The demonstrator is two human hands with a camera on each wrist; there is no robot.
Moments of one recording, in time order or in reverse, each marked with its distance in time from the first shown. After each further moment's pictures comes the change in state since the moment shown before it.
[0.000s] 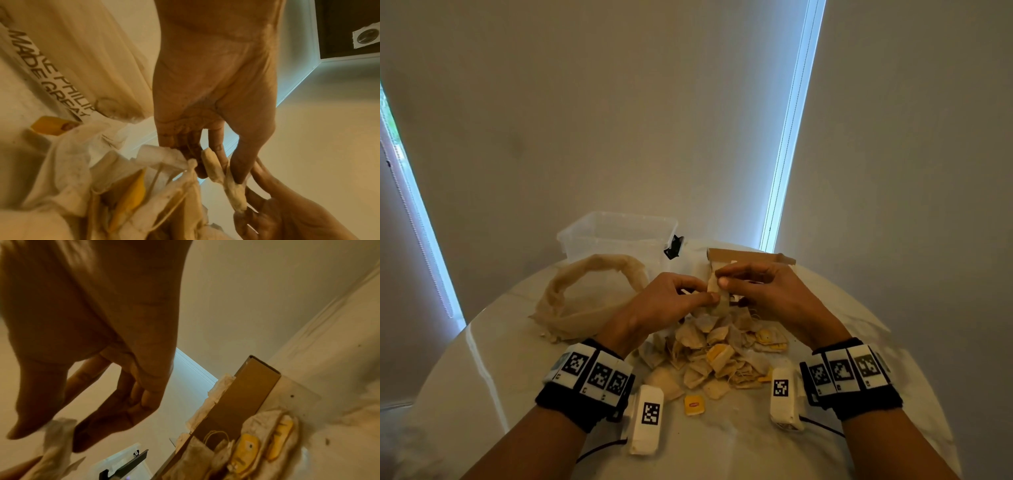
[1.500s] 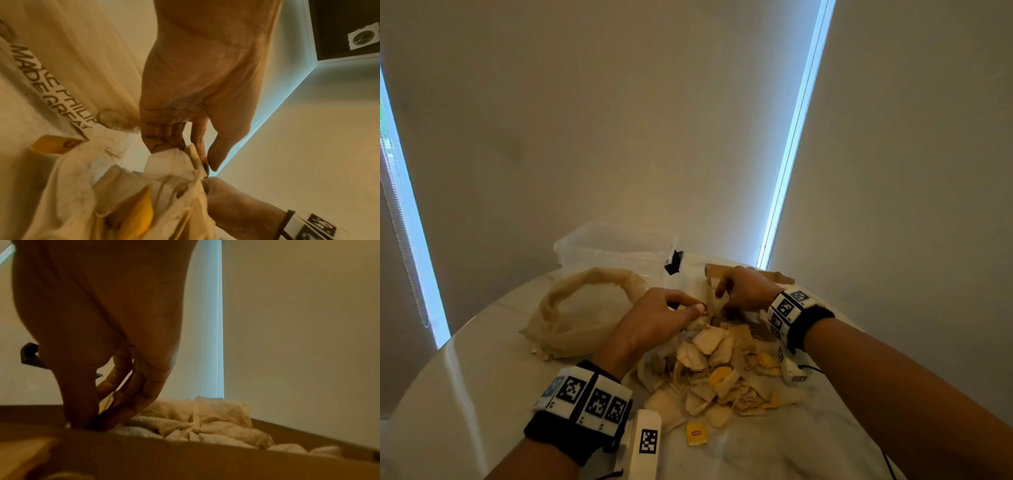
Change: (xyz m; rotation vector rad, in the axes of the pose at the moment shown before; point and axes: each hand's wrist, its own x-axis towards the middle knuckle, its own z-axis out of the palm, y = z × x) left_hand 0.014 -0.032 -0.013 0.065 0.130 0.065; right_hand 0.115 0.035 -0.001 -0.973 -0.218 0.192
